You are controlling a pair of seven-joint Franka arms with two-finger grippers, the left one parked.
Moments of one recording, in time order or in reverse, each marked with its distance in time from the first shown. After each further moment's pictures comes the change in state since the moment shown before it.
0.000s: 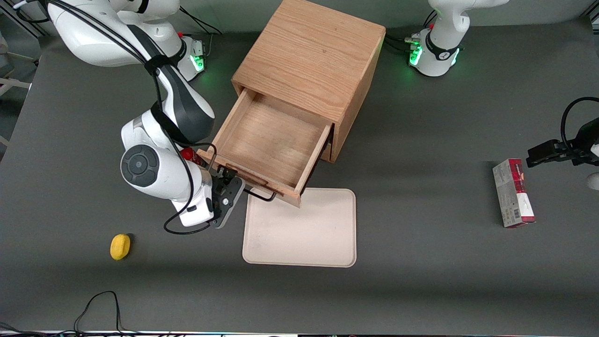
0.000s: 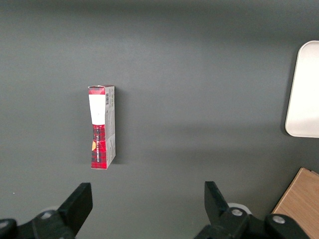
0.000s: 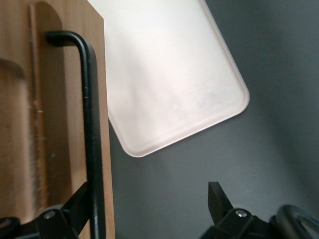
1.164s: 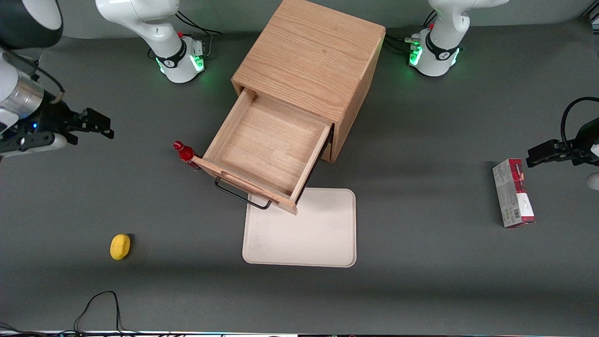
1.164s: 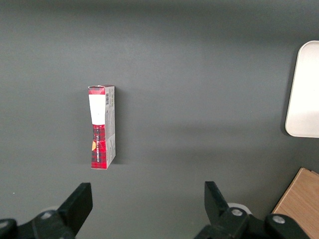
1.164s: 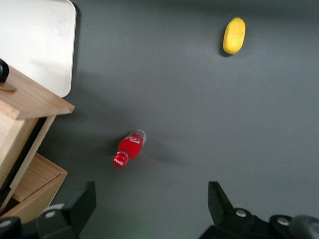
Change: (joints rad) arm -0.026 -0.717 -0.421 -0.520 0.070 -0.192 0.545
